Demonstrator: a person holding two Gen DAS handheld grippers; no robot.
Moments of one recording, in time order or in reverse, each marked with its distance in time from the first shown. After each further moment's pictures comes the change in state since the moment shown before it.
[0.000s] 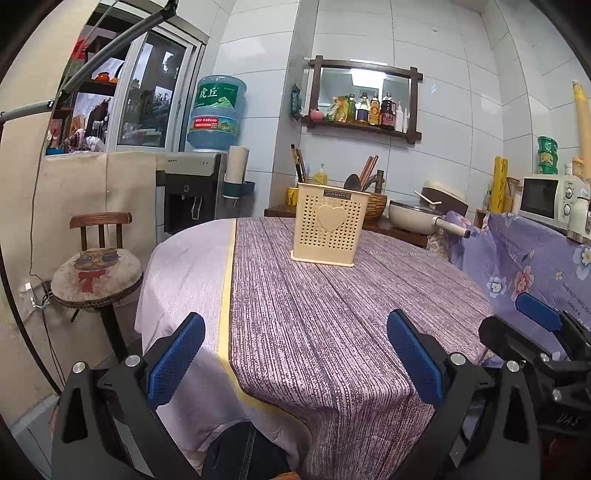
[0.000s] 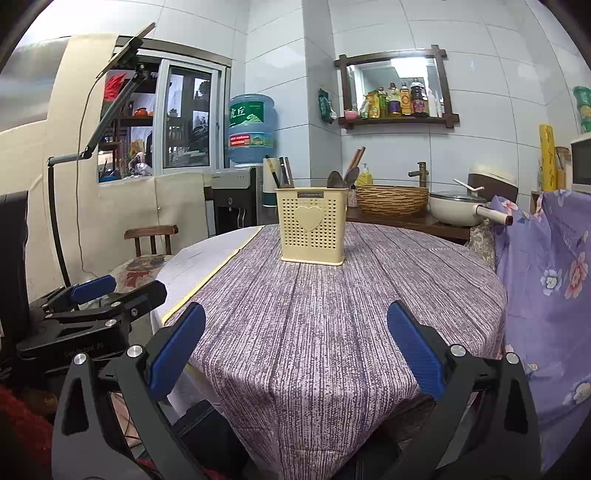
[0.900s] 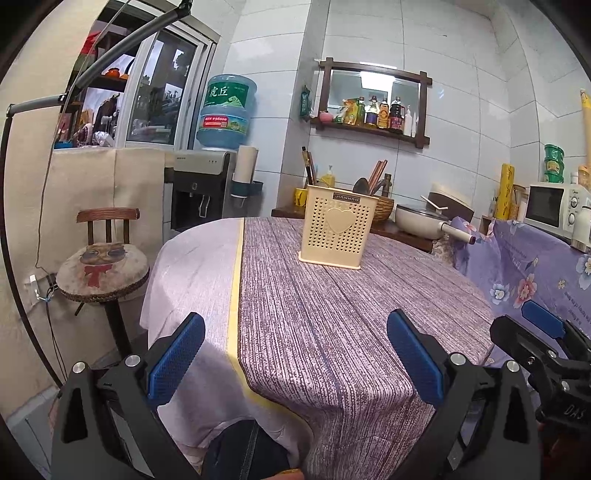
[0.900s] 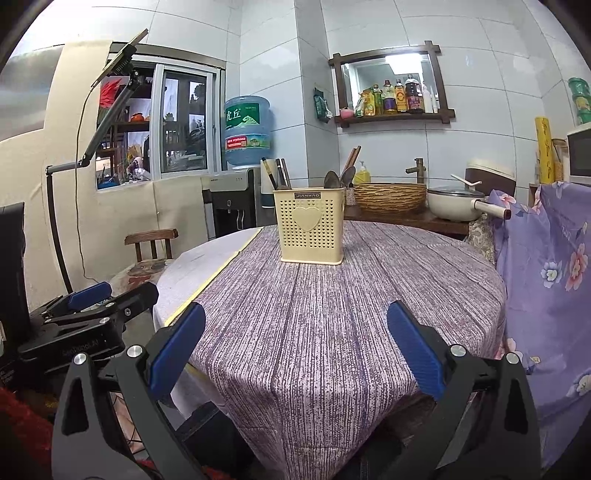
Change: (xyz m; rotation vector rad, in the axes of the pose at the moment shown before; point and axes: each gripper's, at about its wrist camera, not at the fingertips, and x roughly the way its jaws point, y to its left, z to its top) left arm -0.006 0.006 -0.004 -0.028 0.001 0.018; right arm -0.005 -0.007 0.001 0.036 0.000 0.000
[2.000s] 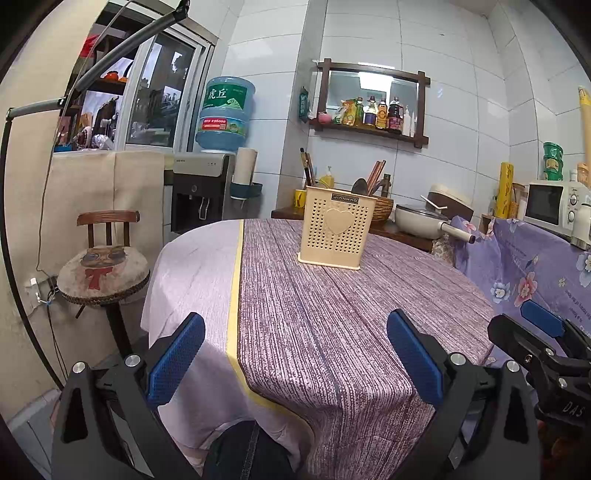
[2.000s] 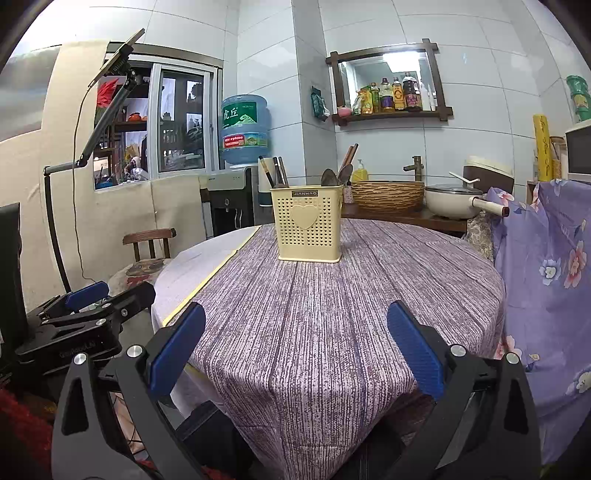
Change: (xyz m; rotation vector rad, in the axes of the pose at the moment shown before) left arm -0.003 -0.003 0.004 0.010 -0.004 0.004; right arm 0.002 -0.003 0.000 0.011 0.004 -0.007
